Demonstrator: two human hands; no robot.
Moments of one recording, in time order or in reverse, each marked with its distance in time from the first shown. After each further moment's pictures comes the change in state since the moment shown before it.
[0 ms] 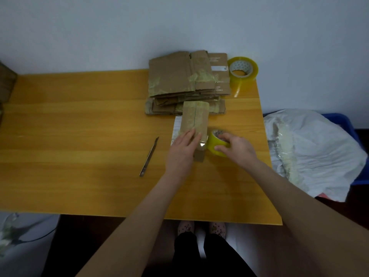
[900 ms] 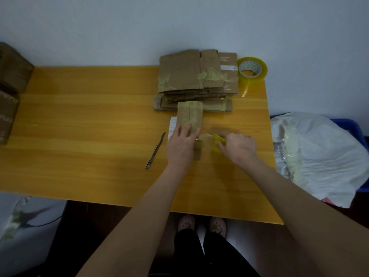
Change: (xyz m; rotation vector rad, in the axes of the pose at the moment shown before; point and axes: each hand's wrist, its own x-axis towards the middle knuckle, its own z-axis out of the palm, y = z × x) left_hand 0.003 0.008 -0.030 0.167 -0.190 -0.227; right_hand -0.007 -0.031 -0.001 -0.338 0.009 0.031
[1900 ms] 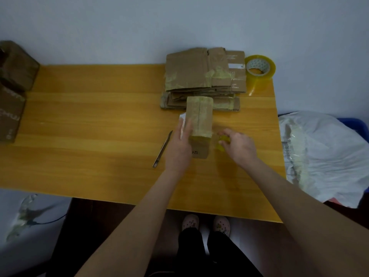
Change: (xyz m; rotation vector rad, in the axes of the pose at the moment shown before) left_hand -0.012 -0.038 0.022 -0.340 0.238 -0.006; right_hand 0.004 -0.009 0.018 0.177 0.069 -0.084
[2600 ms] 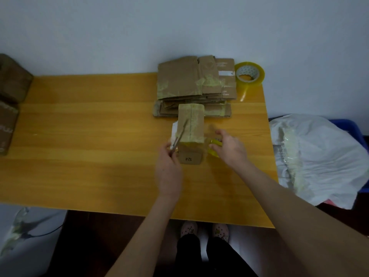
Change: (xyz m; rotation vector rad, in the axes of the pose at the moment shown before) left_hand -0.026 0.034 -0.023 -0.332 0.203 -0.433; right_hand 0.010 -0.003 -0.006 0.176 -0.004 0.128
